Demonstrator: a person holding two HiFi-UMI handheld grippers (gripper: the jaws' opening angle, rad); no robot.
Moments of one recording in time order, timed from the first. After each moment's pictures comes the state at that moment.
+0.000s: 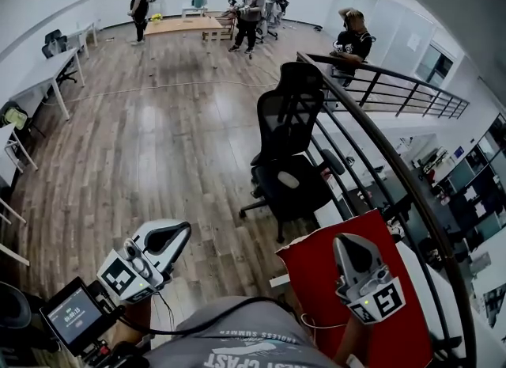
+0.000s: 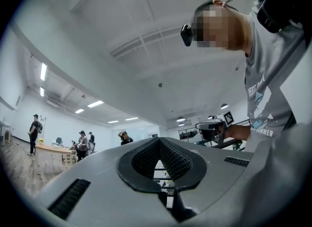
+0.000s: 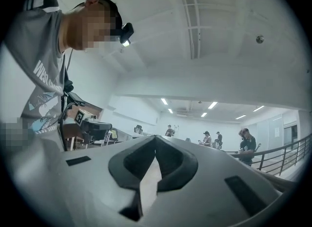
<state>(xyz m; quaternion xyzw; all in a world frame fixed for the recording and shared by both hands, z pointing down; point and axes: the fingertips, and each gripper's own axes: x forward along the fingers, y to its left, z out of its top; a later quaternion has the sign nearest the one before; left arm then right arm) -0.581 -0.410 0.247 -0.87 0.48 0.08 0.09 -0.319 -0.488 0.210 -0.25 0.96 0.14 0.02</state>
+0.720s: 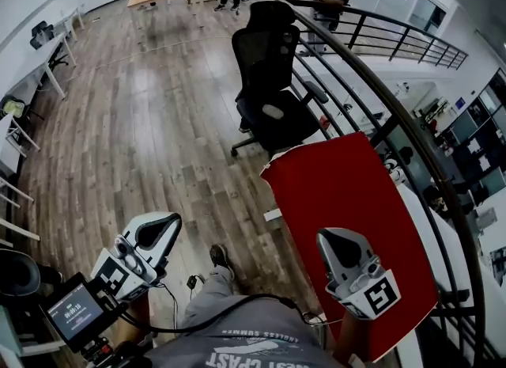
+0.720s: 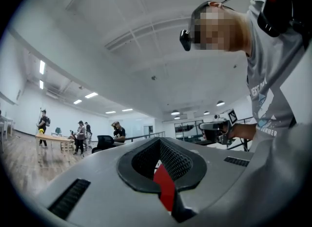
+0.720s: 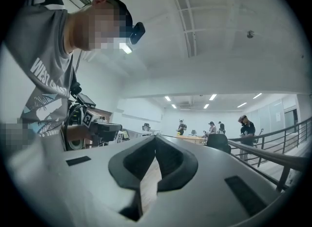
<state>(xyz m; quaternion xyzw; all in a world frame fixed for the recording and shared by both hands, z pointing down) -0.387 -0.225 0.228 -0.88 0.46 0.09 0.11 -0.153 -0.296 0.274 -0.22 0.97 0.09 0.00</state>
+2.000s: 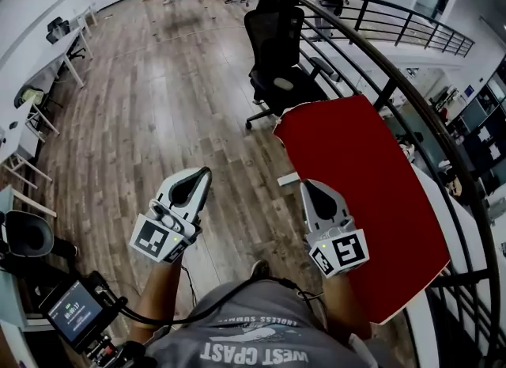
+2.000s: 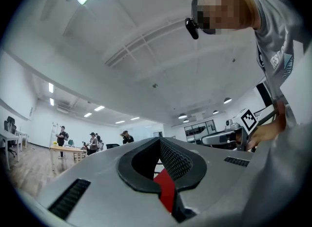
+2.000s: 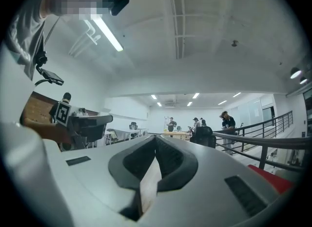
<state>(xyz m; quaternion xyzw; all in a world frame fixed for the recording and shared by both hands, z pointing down) -0.296 -0.043 0.302 -0.84 0.54 0.05 0.10 -0.115 -0.097 0.327 -0.32 0.95 0.05 0.02</state>
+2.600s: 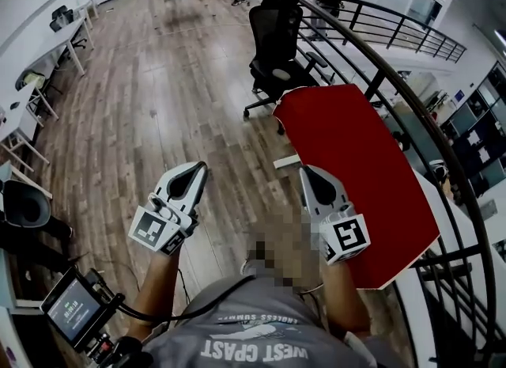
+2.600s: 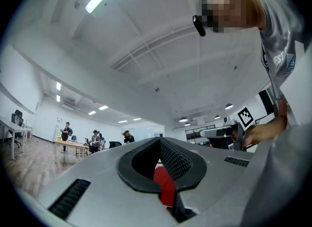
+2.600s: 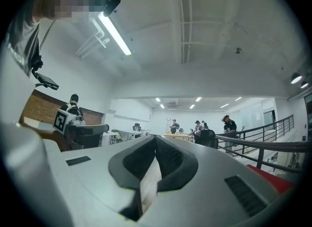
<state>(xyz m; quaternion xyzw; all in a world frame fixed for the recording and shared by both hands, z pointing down) -0.297 0.137 0.321 -0.83 0.55 0.08 0.09 -0.110 0.074 0.315 -0.32 0.95 0.07 0.02</state>
